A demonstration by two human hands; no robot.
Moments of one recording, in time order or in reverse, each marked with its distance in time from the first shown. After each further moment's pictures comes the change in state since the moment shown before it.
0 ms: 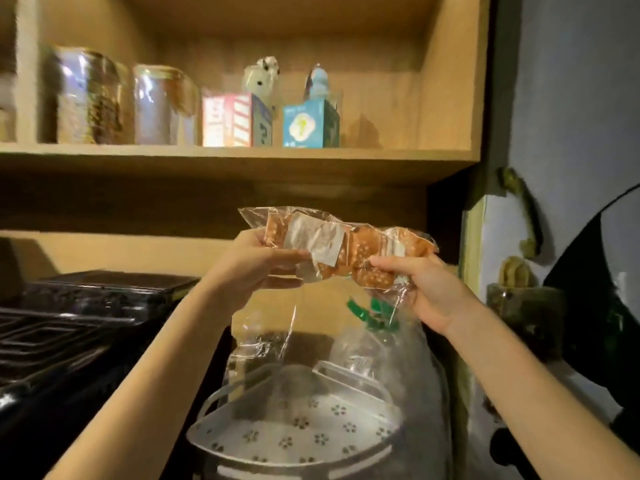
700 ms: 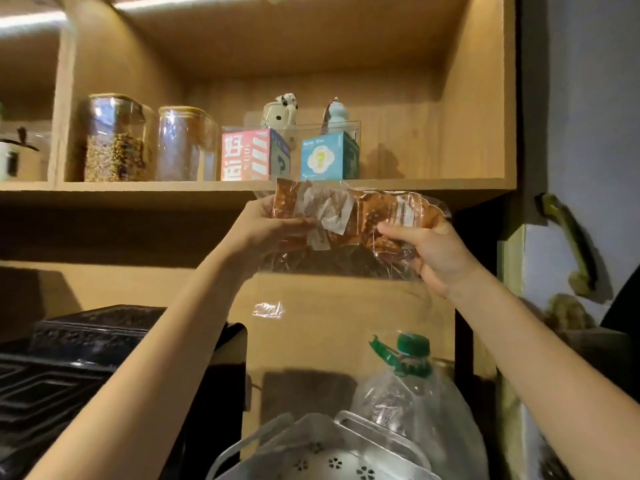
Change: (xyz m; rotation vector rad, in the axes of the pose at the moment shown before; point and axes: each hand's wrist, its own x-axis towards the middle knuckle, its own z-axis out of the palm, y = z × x) left_hand 0.070 0.038 -0.029 0.045 0.045 0.271; right_hand 0.081 -0.037 0.015 -0.095 -0.049 -0.357
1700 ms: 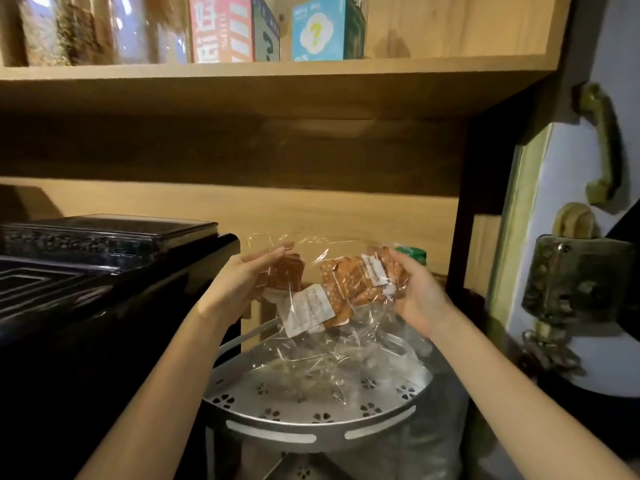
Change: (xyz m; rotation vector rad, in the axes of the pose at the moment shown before) left_hand -0.094 -0.143 -0.003 -0.103 -0.003 -0.473; right_hand -0.081 0.148 -0.028 0.217 0.117 0.558
